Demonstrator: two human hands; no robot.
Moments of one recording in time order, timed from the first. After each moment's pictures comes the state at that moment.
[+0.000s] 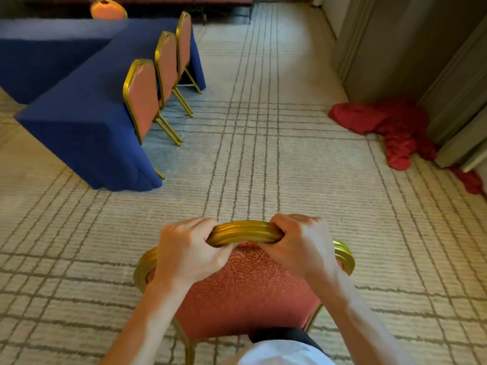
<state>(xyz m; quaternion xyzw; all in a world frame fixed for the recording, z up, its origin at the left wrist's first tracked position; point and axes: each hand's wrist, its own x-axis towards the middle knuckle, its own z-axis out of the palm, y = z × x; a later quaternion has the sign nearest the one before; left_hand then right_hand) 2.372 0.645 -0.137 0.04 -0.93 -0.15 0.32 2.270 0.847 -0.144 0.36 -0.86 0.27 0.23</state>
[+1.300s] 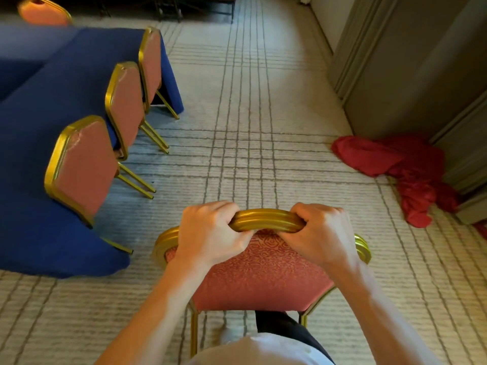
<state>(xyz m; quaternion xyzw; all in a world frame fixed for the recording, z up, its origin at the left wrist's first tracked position) 1.728 0.357 -0.121 -0.02 -0.93 -0.20 0.30 1.655 0.570 -0.113 0.30 -0.90 0.23 0.21</state>
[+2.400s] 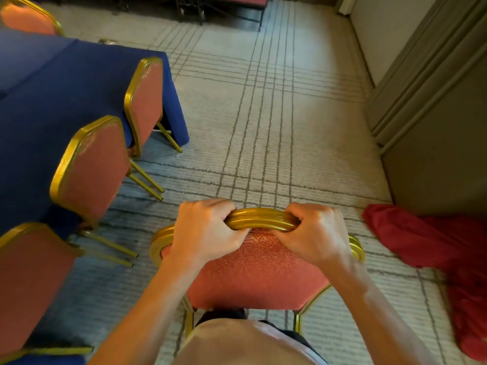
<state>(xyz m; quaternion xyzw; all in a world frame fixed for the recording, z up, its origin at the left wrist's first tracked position) 1.164 0.102 -0.135 0.03 -0.93 -0.21 0.29 1.071 0.306 -0.124 0.33 -0.91 0.23 0.13</state>
